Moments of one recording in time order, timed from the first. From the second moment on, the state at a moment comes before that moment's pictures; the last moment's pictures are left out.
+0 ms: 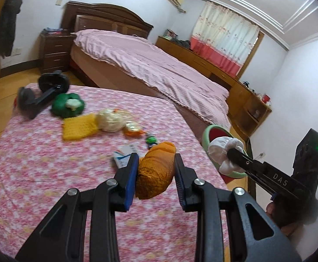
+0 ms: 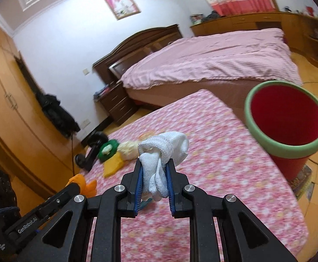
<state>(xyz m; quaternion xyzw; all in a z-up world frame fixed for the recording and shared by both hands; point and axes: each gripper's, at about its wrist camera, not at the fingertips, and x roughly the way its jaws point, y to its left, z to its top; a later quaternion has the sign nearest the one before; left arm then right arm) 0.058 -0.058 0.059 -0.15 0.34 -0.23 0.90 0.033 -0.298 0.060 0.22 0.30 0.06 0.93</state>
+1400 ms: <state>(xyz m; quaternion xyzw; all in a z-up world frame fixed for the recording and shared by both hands) 0.159 -0.380 0.011 0.00 0.43 -0.37 0.82 0.037 -0.537 -0.014 0.29 0.30 -0.11 0.90</state>
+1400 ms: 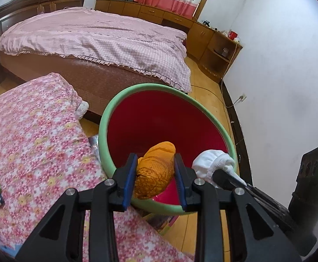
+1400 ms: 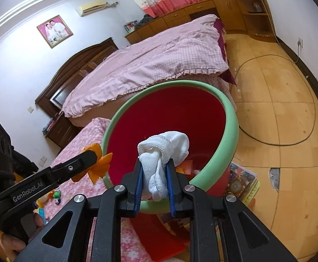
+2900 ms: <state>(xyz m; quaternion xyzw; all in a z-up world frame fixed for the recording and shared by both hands) 0.135 -0.183 0.021 -0.06 0.42 -0.19 0.88 0.020 -0.462 0.011 0.27 0.29 -0.06 0.92</state>
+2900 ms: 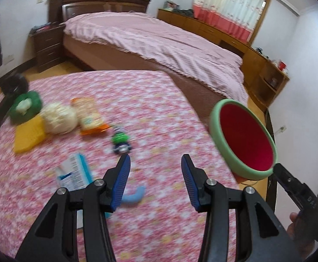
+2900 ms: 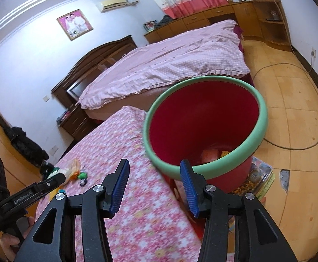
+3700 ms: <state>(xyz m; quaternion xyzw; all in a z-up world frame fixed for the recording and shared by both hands) 0.144 -0.106 -0.035 -0.14 0.48 -0.10 0.86 0.035 -0.393 0.008 0.22 0.33 -0.02 0.92</state>
